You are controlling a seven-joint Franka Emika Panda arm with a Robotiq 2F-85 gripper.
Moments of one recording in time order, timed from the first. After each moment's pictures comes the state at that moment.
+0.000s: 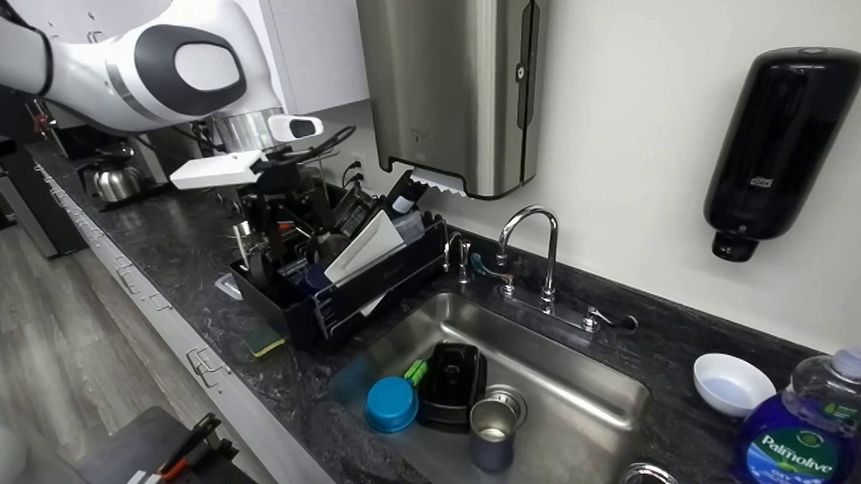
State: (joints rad) arm 0.04 -0.46 0.05 -2.56 -0.18 2.06 -0.01
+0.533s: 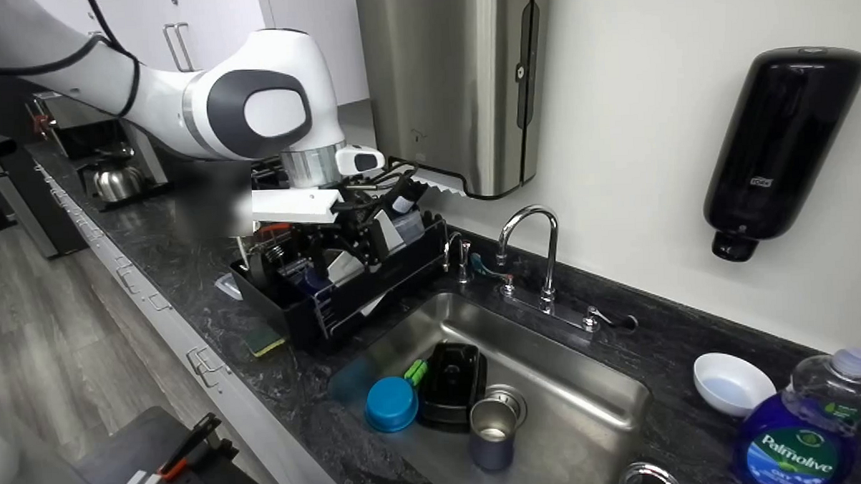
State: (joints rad) arm -0.01 -0.33 -0.12 -2.56 -0.18 2.21 -0.24
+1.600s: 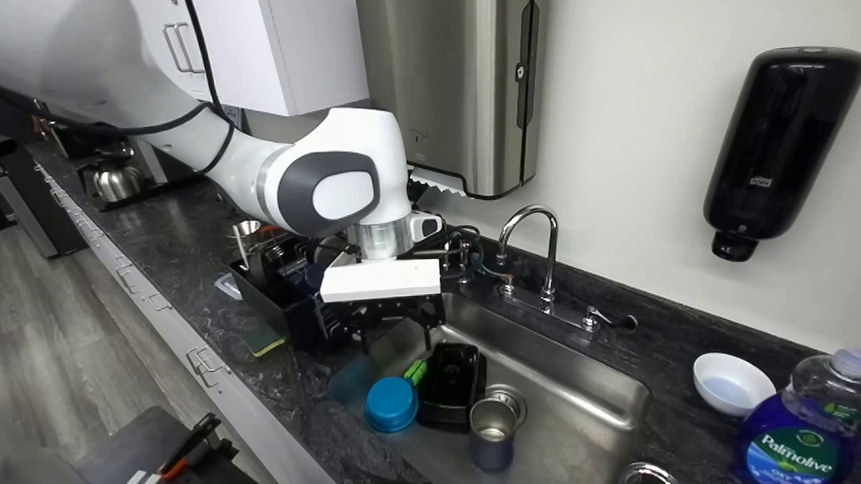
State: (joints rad) arm -0.11 -0.14 -0.27 -2.58 -0.25 2.37 -0.78
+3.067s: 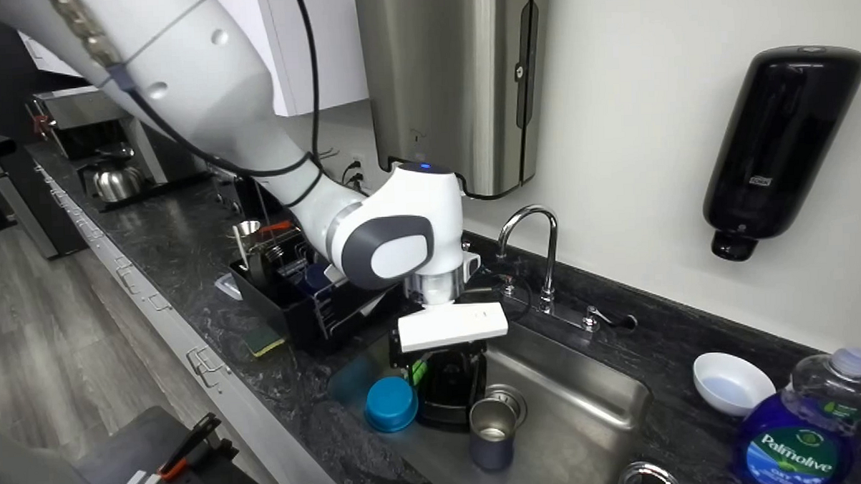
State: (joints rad) arm -0.19 0.18 -0.27 -2.45 -0.06 2.57 -1.17
